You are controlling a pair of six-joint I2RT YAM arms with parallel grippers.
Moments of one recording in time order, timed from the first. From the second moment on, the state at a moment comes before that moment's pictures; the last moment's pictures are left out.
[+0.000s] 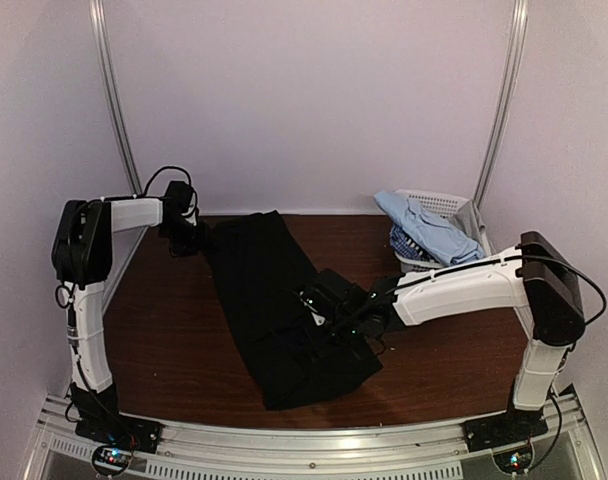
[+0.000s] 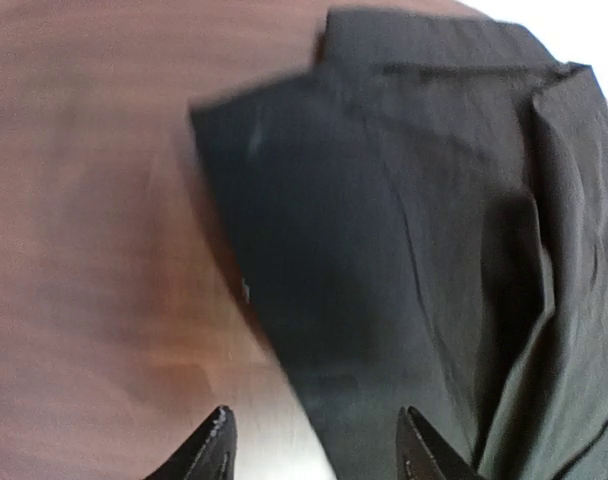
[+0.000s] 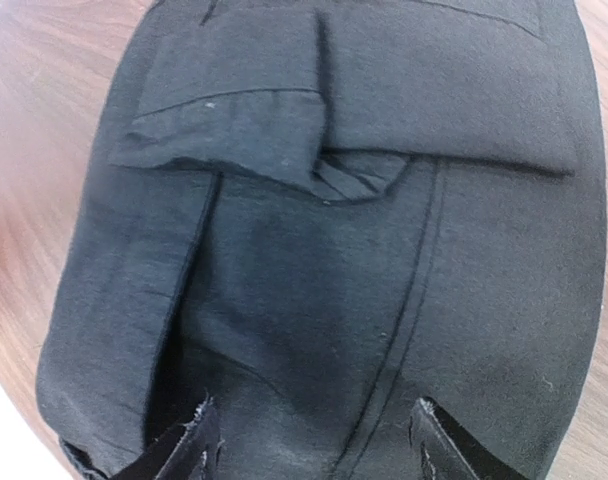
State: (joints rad) left arm -0.18 2.19 1.69 -0.52 0.10 -0.37; right arm 1.10 1.85 1.22 -0.37 0.12 0.49
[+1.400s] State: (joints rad) left arm -0.18 2.43 2.09 -0.51 0.16 -0.32; right arm 1.16 2.11 1.65 -0.45 -0.08 0.43
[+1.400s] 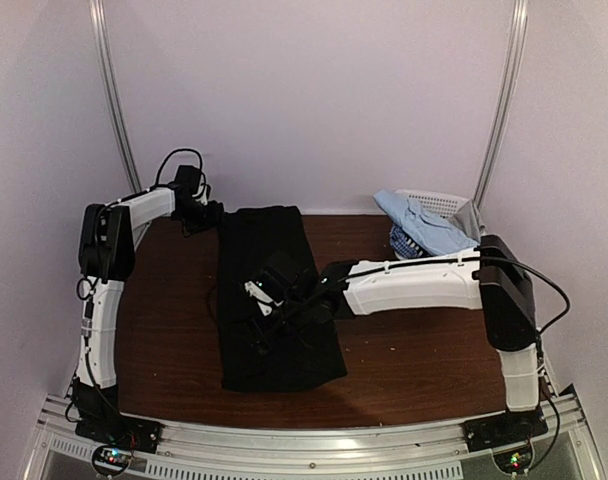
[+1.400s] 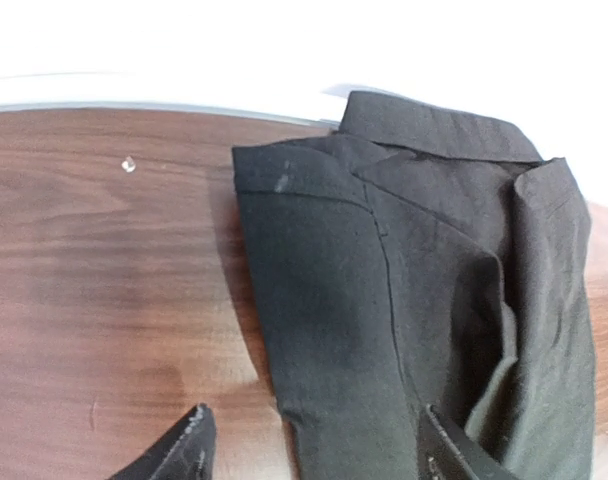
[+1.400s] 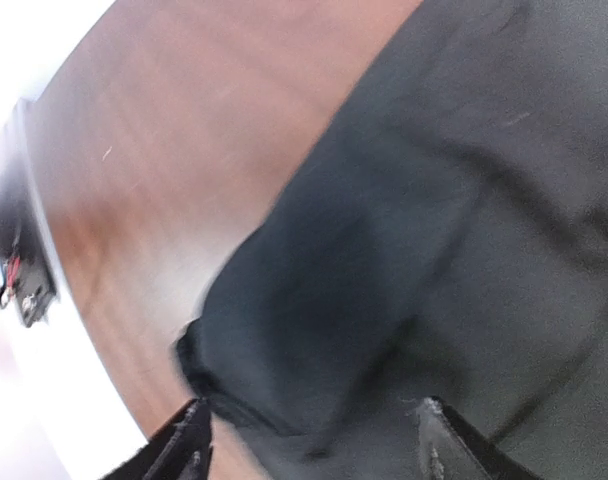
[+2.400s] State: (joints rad) left arm -0.48 1.78 1.03 -0.35 0.11 -0.44; right arm 0.81 2.35 1.92 -0.42 0.07 0.26
